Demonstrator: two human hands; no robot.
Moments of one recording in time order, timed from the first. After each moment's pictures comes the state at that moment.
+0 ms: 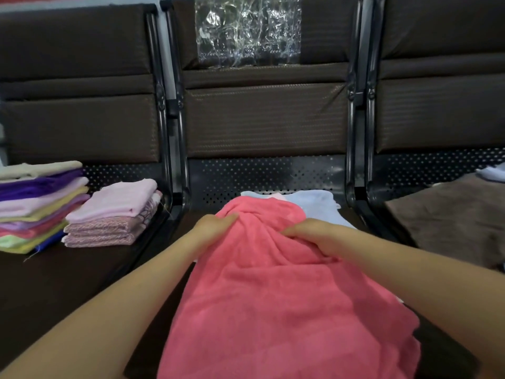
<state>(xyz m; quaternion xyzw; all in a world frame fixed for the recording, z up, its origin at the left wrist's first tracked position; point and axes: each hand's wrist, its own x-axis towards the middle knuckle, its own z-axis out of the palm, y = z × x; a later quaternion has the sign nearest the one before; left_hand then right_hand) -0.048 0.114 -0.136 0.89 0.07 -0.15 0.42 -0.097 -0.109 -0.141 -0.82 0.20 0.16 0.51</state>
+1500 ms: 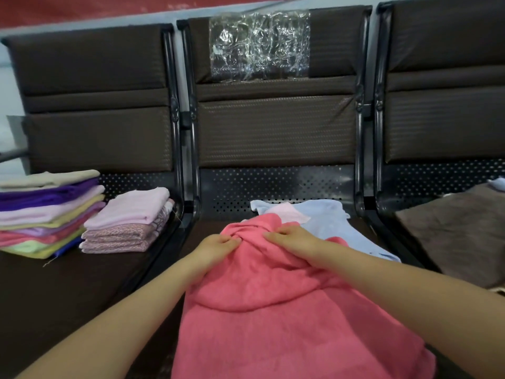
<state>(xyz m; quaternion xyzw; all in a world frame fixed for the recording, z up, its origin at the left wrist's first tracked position) -0.071 0.140 -0.146 0.86 -0.03 -0.14 0.49 -0.096 -0.065 -0.139 -0.90 0.04 0.08 0.44</state>
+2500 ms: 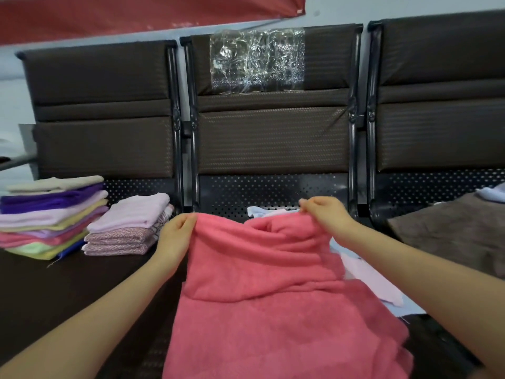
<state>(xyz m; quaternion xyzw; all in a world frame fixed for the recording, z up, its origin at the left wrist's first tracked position) -0.077 0.170 -0.116 0.80 -0.02 0.14 0.58 -0.104 -0.128 -0.090 -0.84 0.08 -0.13 0.52</state>
